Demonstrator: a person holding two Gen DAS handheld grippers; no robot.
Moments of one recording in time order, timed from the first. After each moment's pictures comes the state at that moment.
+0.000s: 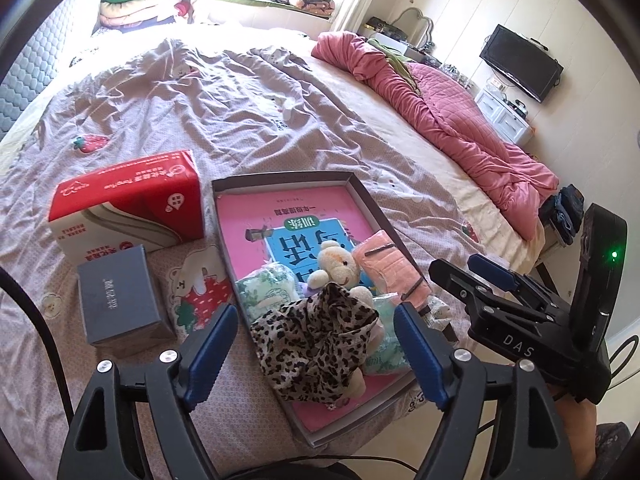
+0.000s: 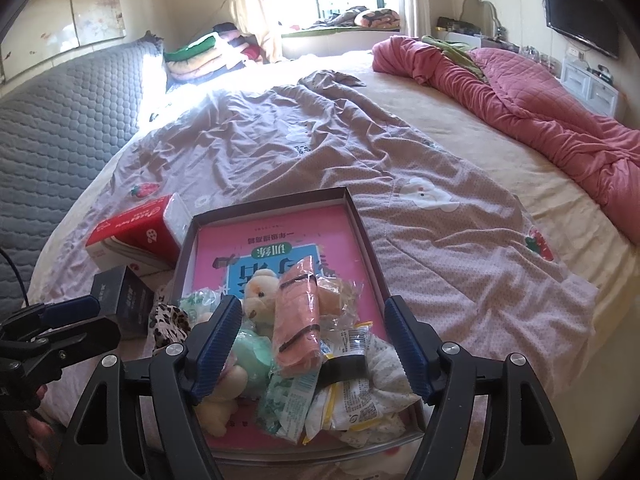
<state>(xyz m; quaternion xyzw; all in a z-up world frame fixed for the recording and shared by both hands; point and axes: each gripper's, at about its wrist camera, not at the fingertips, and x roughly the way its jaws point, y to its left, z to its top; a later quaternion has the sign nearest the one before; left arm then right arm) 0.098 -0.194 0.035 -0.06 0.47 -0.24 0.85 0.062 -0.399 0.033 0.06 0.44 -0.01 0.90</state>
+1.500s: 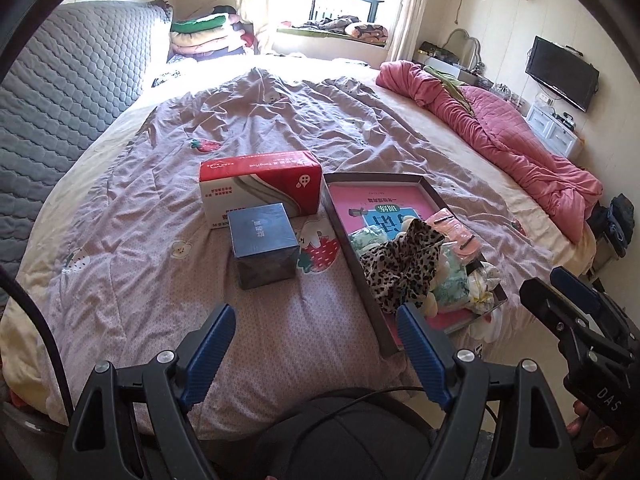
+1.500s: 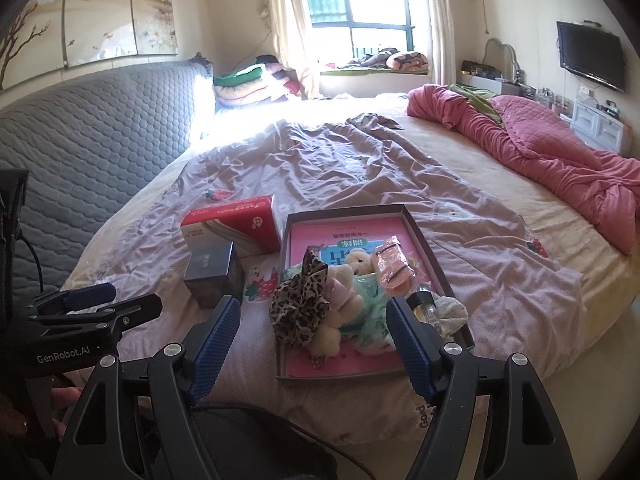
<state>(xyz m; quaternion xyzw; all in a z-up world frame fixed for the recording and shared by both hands) -0.011 -0.112 0.063 -0.02 0.43 -0.11 0.89 -0.070 -0.305 0.093 0.05 0.36 0.03 0.93</state>
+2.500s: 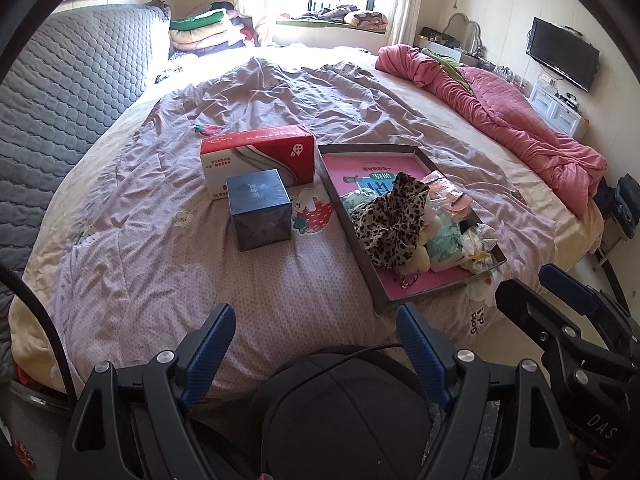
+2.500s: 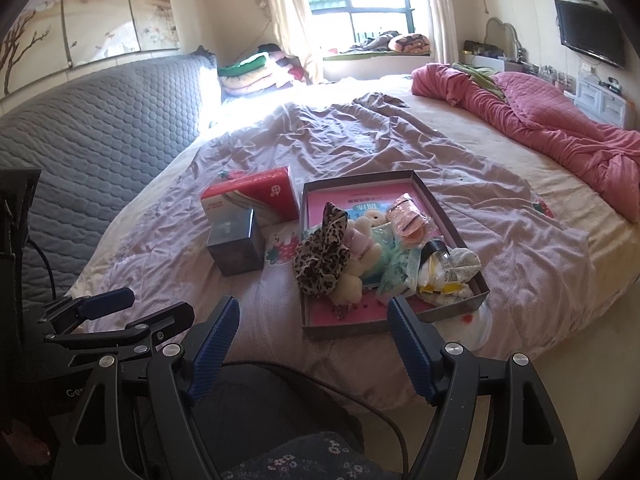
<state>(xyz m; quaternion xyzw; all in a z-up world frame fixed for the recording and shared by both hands) -0.053 -0.129 0.052 0.00 0.45 -0.10 0.89 -0.106 -0.294 0.080 0.07 0.39 0.05 0.92</state>
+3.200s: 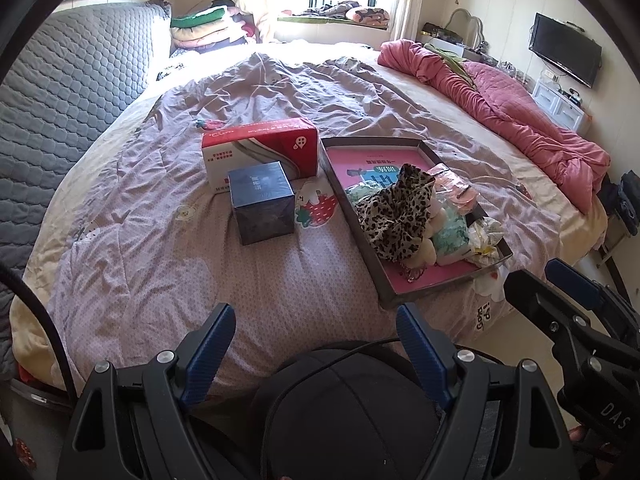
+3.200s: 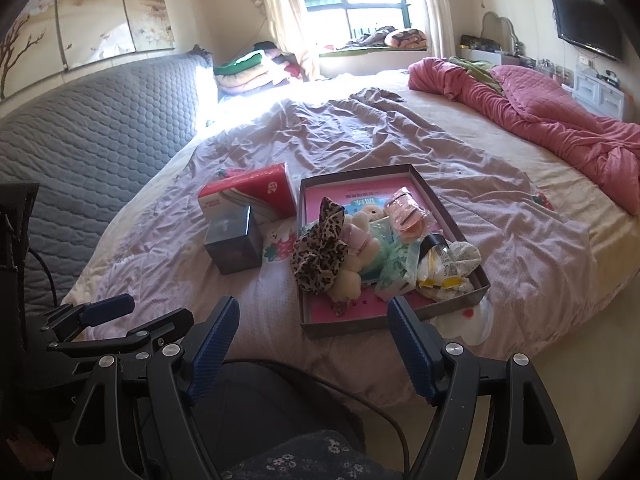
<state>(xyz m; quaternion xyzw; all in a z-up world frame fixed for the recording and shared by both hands) -0.053 -0.129 0.044 0.01 0.45 -0.09 0.89 -0.105 -0.297 0.077 0.08 0.40 0.05 0.91</state>
